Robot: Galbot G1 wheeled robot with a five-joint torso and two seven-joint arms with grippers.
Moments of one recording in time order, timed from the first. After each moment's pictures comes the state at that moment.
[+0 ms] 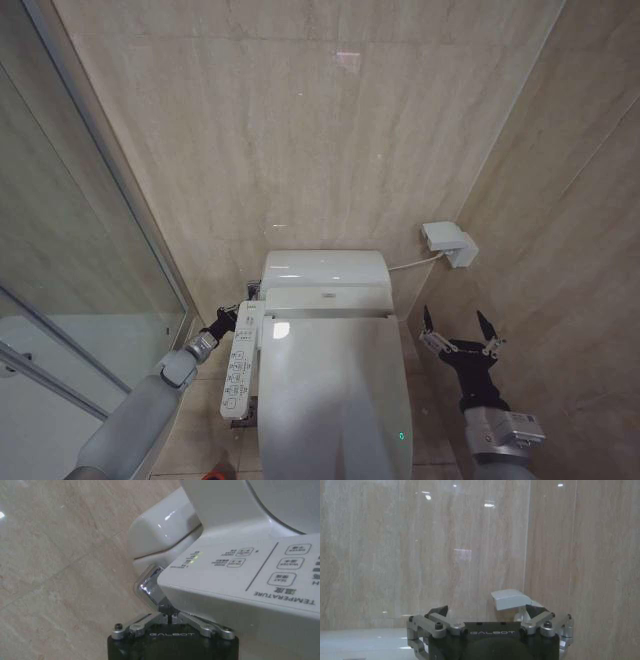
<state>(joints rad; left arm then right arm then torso) 0.64 -1.07 0.01 -0.95 0.08 -0.52 0.13 -1.68 1.42 0.61 2.30 0.12 0.04 0.23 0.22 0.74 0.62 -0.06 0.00</state>
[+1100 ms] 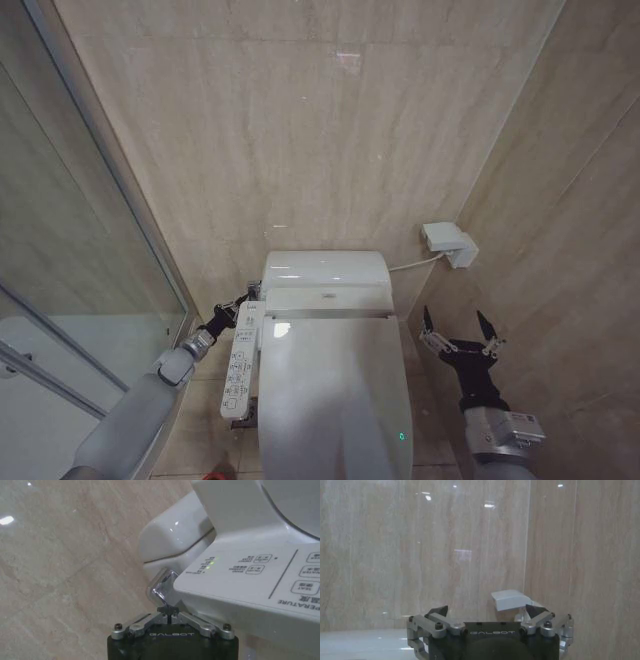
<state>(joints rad) 0.65 -1.06 -0.01 -0.96 0.08 -0.52 0.13 -1.68 1.42 0.61 2.30 0.12 0.04 0.23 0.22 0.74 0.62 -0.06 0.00</state>
